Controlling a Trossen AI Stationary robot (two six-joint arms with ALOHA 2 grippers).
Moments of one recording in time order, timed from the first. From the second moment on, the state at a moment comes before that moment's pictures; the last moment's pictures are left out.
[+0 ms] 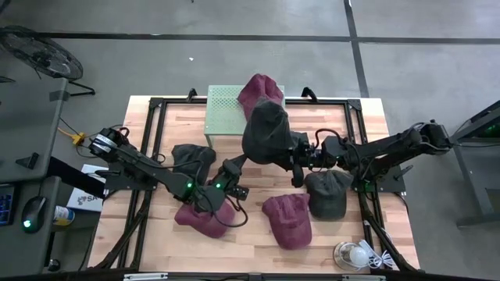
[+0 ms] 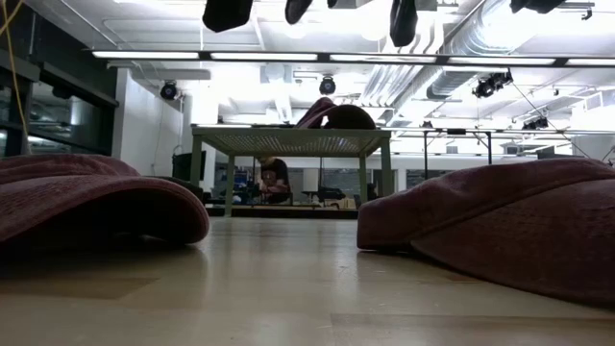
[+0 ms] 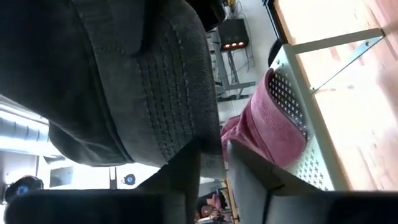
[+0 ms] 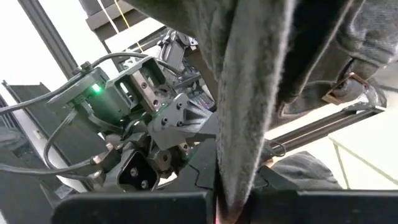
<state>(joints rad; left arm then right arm) -0.44 1.62 1.17 0.26 -1.35 1.46 0.13 1.25 0.72 0.66 0.11 0.45</state>
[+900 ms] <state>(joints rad) -0.44 1.62 1.21 0.57 -1.24 1.72 0.14 1.25 0.73 0.79 0.07 0.49</state>
